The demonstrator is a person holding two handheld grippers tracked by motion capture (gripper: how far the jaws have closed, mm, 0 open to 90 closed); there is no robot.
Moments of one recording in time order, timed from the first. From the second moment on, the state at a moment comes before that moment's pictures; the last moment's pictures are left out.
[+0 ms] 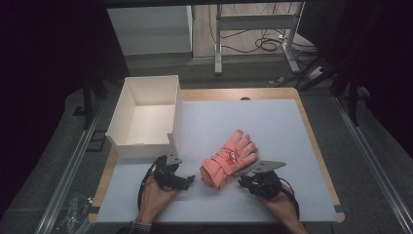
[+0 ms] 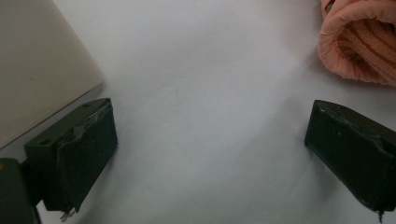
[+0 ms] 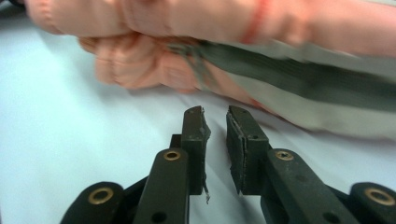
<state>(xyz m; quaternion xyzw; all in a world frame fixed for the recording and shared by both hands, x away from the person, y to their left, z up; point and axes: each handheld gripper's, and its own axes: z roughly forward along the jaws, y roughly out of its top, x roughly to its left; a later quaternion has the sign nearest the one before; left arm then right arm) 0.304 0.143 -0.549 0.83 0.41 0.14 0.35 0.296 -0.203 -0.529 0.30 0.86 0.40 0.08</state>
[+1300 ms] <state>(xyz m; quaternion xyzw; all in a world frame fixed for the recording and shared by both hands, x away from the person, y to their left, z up) 0.312 0.083 -0.457 0.87 0.33 0.07 0.37 0.335 -0.291 -0.530 0.43 0.81 0.34 0.22</state>
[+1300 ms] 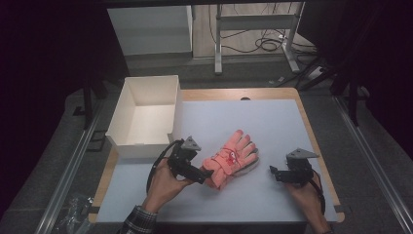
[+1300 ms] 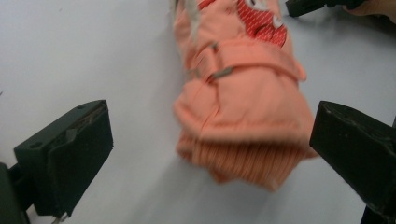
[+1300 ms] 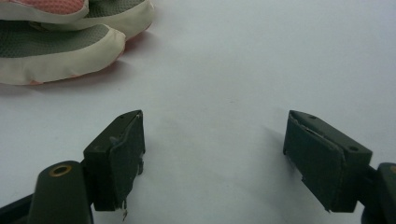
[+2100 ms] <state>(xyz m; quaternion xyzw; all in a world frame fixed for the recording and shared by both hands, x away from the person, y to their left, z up) 0.338 0.003 -0.504 0.91 0.30 0.10 0.27 0.335 -0.291 -0.530 0.43 0.81 0.34 0.22</state>
